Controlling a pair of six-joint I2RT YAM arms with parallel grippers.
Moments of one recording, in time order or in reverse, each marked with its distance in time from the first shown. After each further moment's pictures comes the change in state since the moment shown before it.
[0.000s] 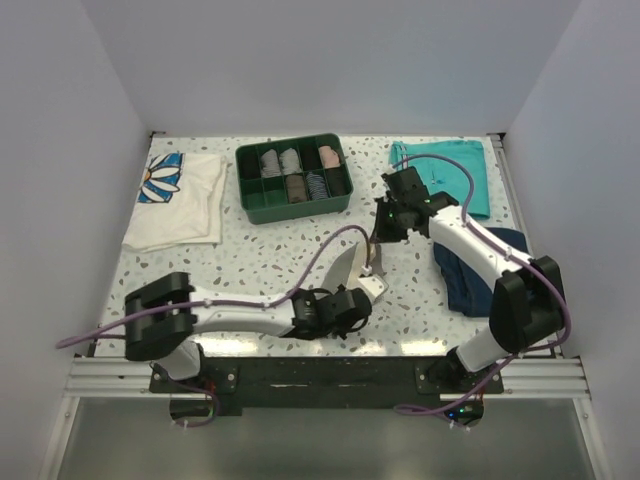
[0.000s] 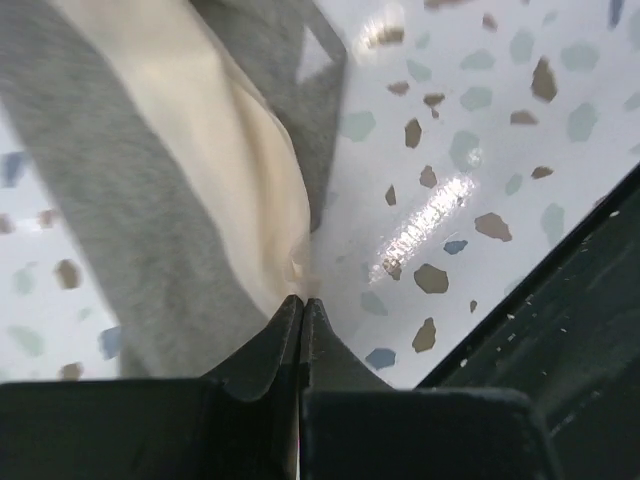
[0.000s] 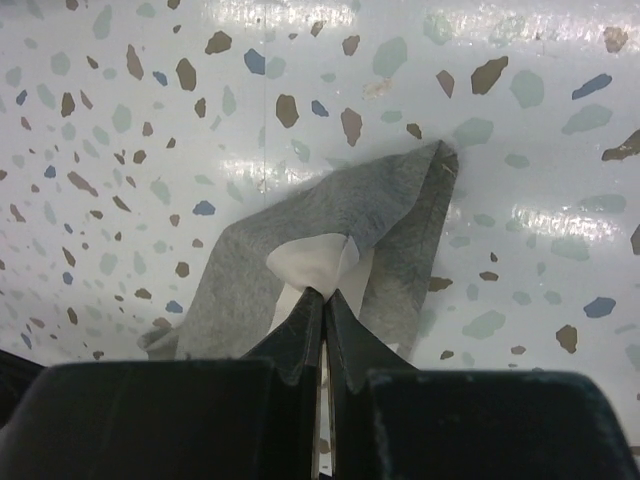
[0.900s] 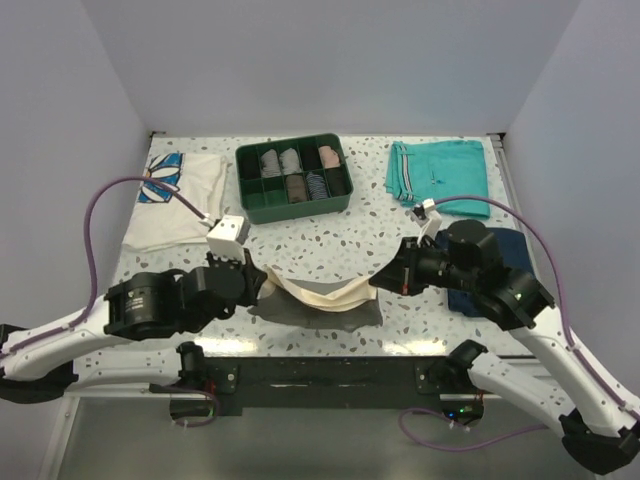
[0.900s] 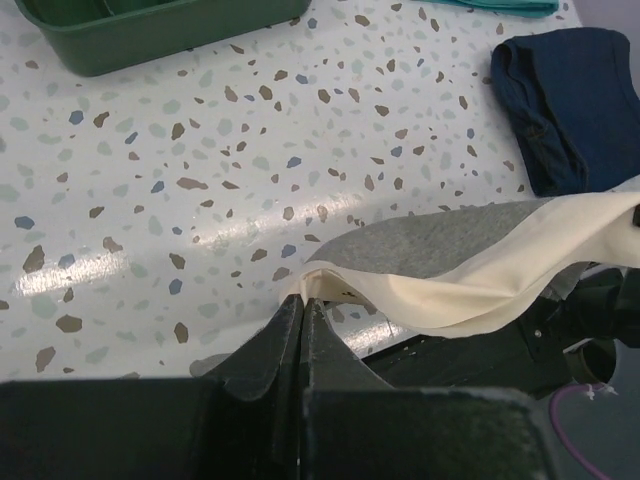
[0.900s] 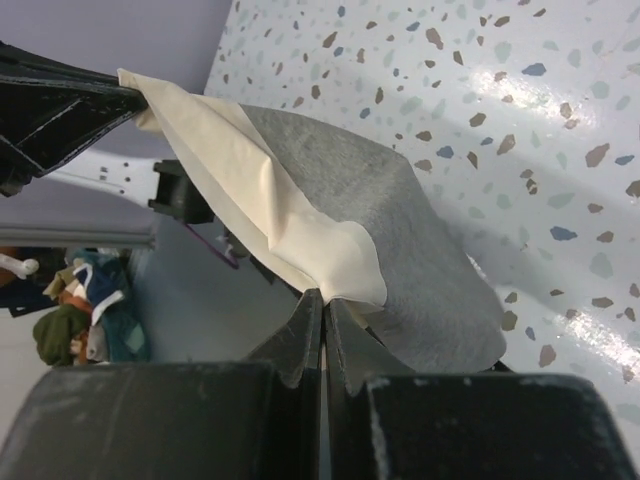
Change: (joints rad) left arm 0.027 -0.825 0.186 -0.765 -0.356 -0.457; right arm 0.225 -0.784 -0.187 -0.099 -0.262 0.188
